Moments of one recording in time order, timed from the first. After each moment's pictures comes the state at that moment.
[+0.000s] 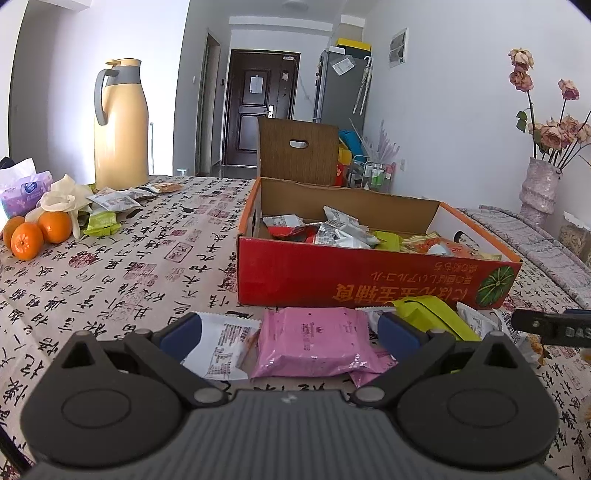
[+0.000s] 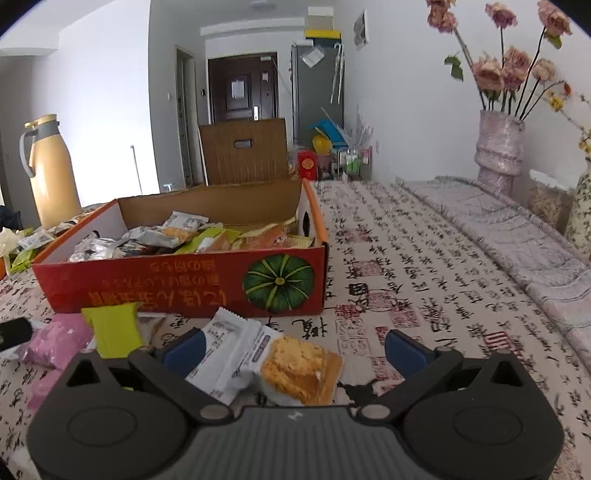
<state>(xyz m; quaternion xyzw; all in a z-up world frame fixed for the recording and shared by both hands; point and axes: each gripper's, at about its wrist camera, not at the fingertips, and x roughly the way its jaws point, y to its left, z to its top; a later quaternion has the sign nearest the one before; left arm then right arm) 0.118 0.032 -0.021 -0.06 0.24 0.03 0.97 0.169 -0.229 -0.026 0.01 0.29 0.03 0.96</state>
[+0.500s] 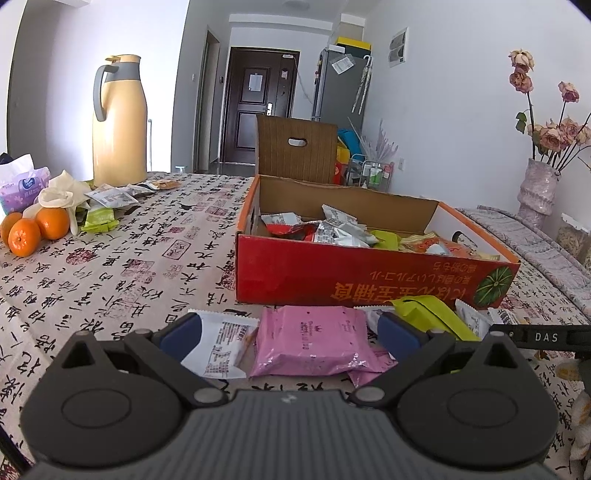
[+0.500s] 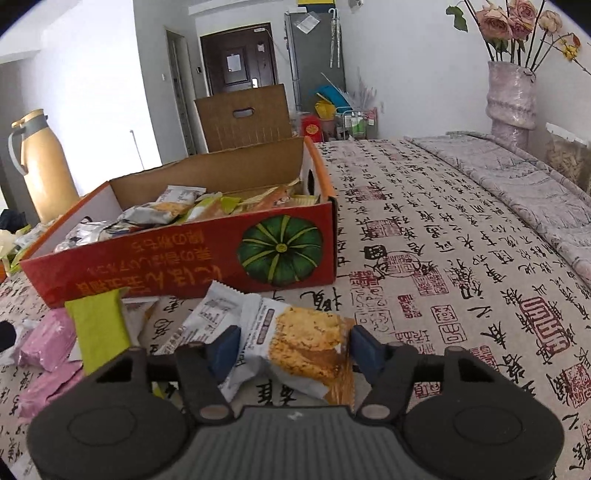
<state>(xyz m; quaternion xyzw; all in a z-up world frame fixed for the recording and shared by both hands) 0.119 0.033 -0.022 -0.06 0.24 0.02 0.97 0.192 -0.232 -0.048 0.05 0.34 0.05 0.94</state>
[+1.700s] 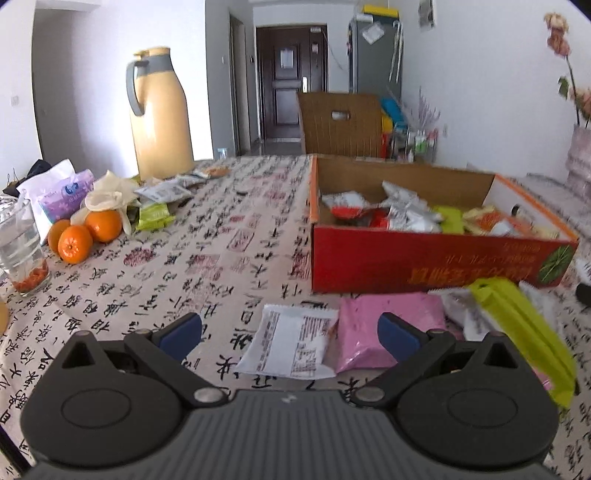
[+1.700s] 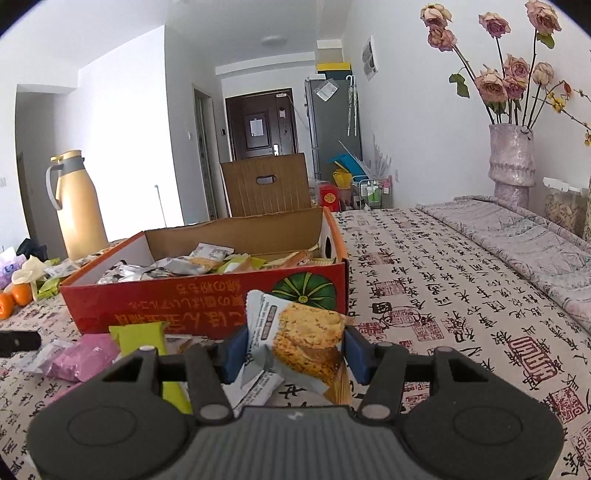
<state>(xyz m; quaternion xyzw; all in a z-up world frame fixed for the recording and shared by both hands) 0.133 0.057 -0.016 -0.01 0.30 0.10 0.95 0.152 -0.234 -0.034 0.04 0.22 0.08 0.97</state>
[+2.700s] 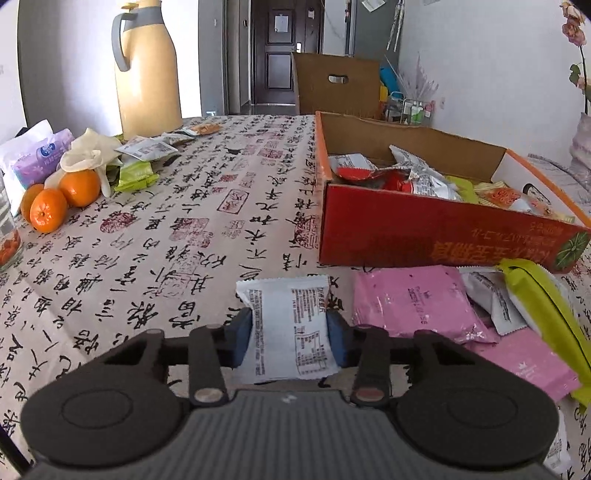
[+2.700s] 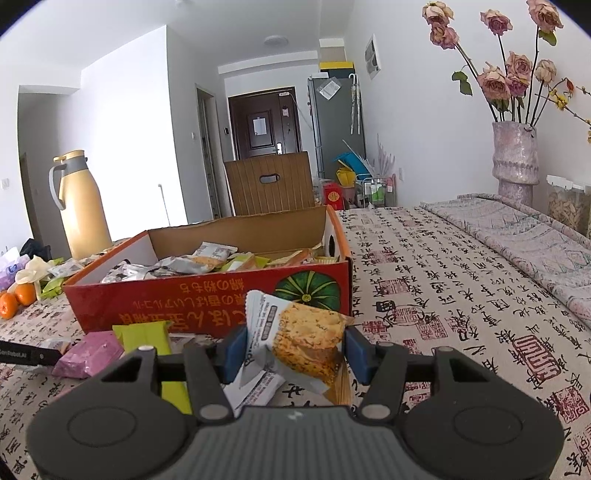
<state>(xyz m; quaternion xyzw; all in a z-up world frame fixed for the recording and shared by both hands) 0.156 0.078 -0.037 -0.04 0.35 0.08 0.93 0.154 -0.234 -0.034 0.05 0.22 0.08 0.97</state>
